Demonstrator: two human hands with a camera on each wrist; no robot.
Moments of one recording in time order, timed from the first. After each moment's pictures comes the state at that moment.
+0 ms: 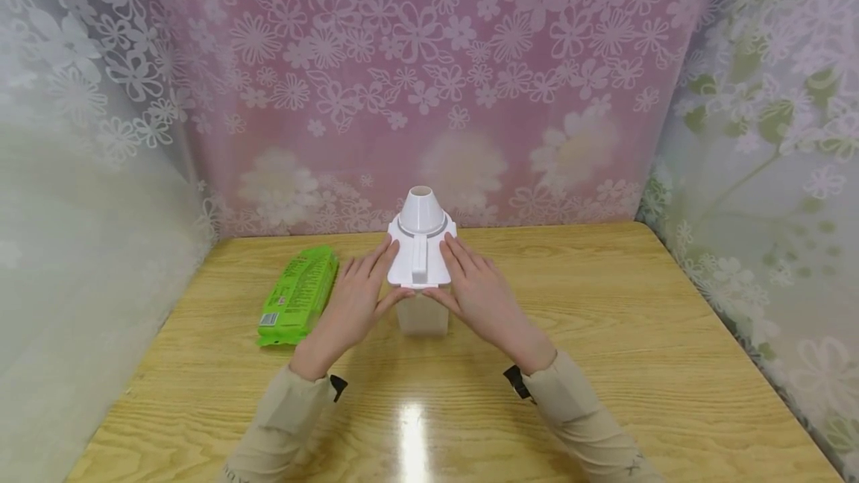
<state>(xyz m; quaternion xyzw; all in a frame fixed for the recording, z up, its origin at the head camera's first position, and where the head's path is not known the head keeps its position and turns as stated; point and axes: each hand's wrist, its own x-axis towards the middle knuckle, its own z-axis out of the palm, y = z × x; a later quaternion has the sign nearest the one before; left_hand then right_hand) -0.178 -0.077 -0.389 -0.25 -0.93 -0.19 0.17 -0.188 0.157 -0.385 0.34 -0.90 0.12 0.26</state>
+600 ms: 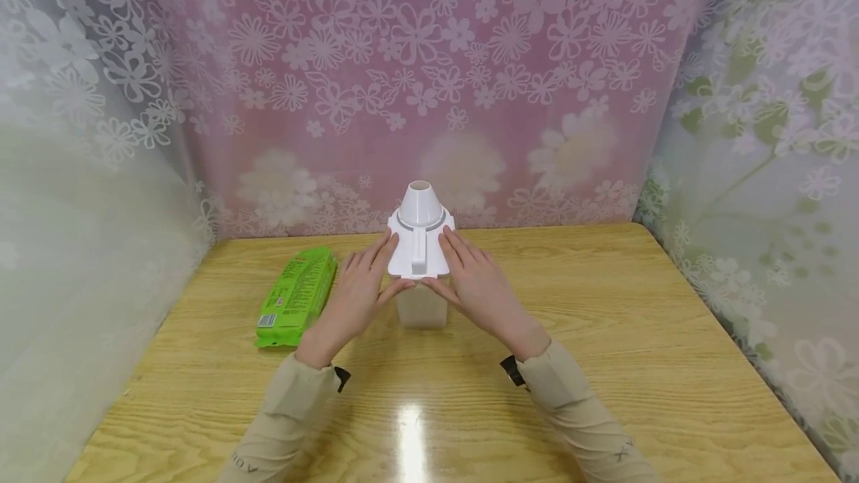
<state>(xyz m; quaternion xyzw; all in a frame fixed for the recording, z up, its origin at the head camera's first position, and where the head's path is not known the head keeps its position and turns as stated) -0.195 -0.074 -0.394 -0.24 -0.93 -0.20 0.18 -0.203 0.158 -0.385 0.33 -0.90 0.14 0.23</state>
